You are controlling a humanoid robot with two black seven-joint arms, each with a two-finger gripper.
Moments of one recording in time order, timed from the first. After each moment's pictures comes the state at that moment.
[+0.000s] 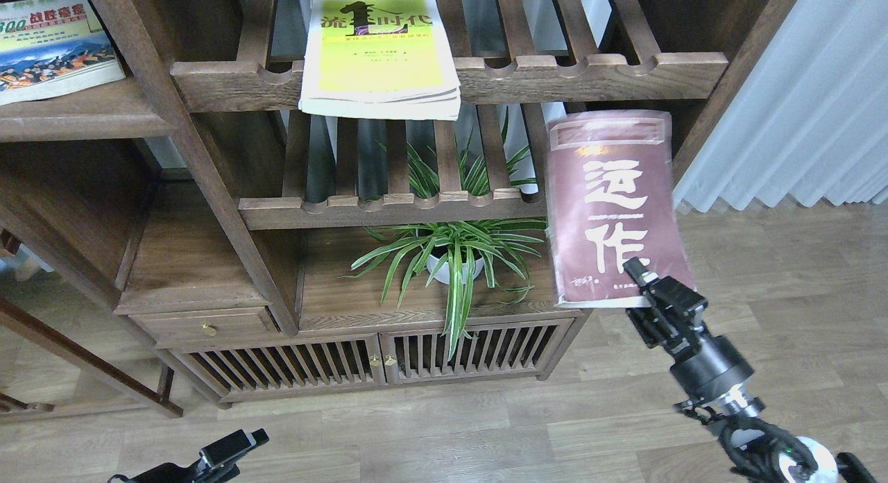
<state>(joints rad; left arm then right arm) -0.11 0.44 -0.43 -0.80 -0.50 -0.49 0.23 -0.20 -0.21 1.35 1.24 0.43 0.58 -0.49</state>
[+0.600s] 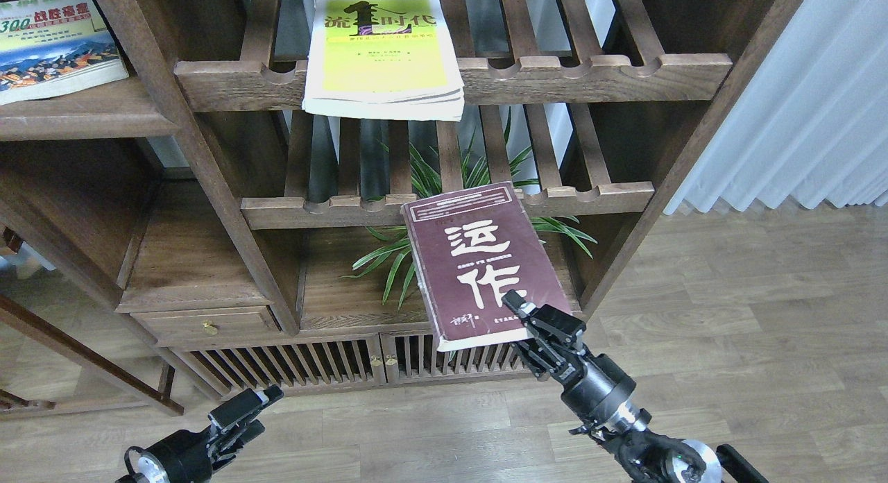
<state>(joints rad) -0.06 0.45 -0.56 -1.11 -0.52 -0.49 0.21 -0.09 -0.05 1.06 1.16 0.42 0.58 -0.49</state>
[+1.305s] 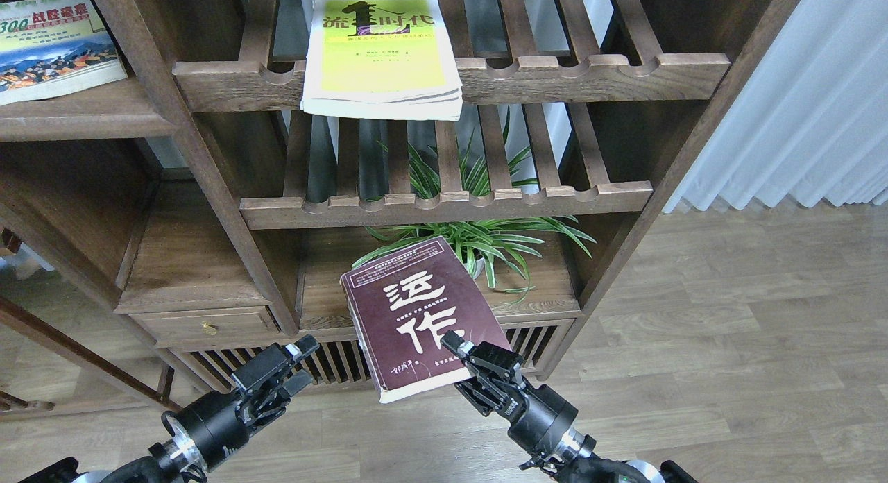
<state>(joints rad) -0.05 0.45 -0.64 -1.27 -0.52 -0.49 0.19 -0.10 0.01 1.02 1.09 0.36 0.58 -0.49</state>
